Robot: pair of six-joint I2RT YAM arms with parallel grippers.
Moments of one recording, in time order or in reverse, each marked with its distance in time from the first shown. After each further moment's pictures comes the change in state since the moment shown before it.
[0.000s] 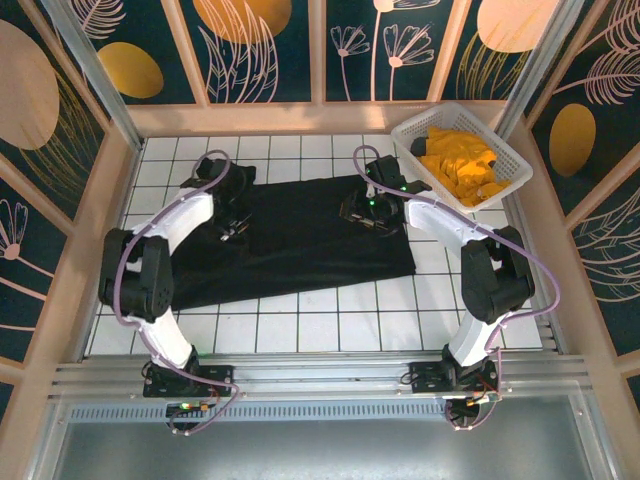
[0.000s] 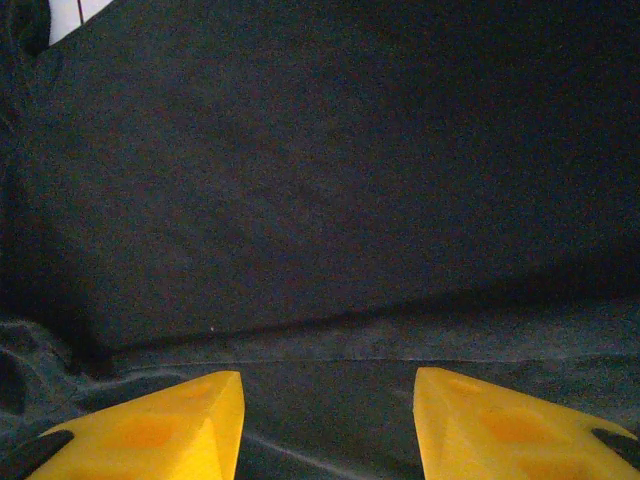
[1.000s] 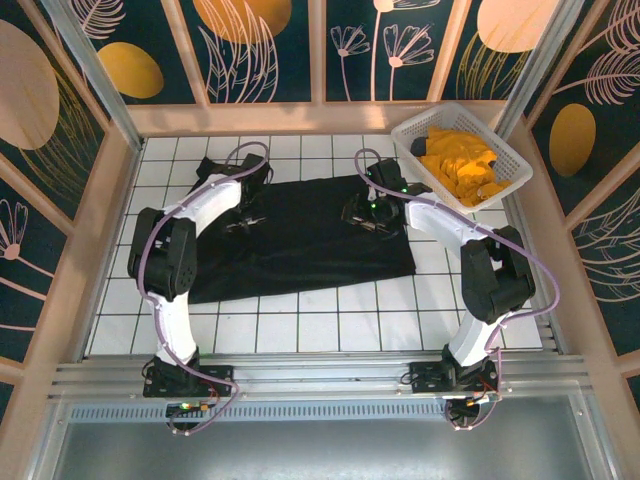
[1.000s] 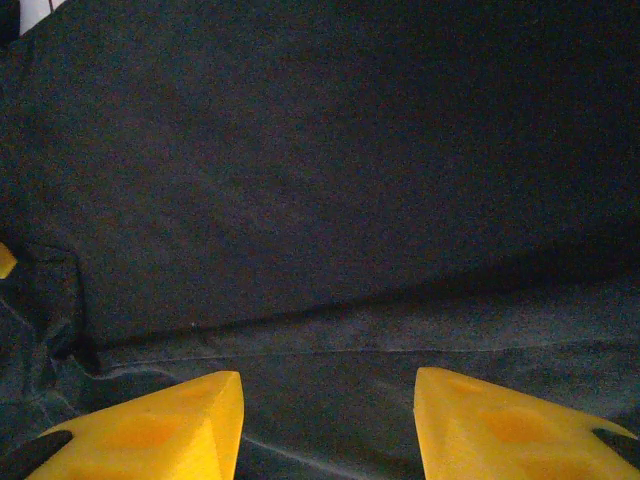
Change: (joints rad) left arm -0.088 0.166 0.209 -0.145 -0.282 0.240; right arm -0.006 -0.001 -0.026 0.000 0.000 0.003
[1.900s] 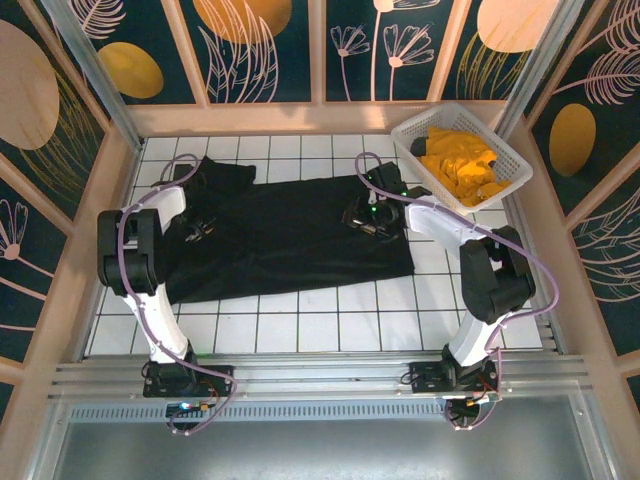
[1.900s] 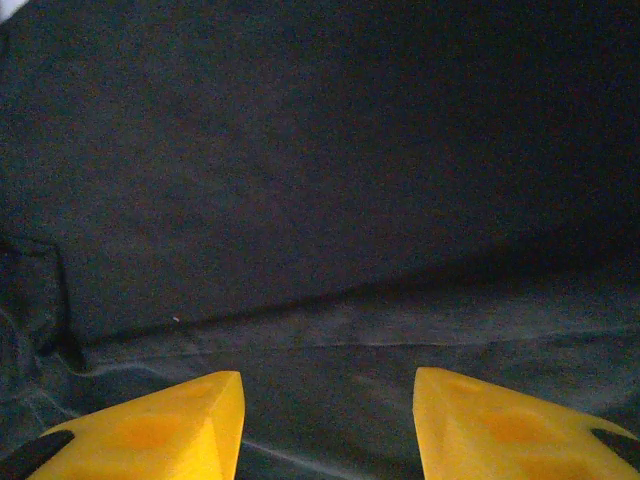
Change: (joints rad) left arm 0.387 0.007 -0.192 0.235 0.210 -0.002; right arm -0.003 -0.001 -0.043 0.029 -0.002 0.014
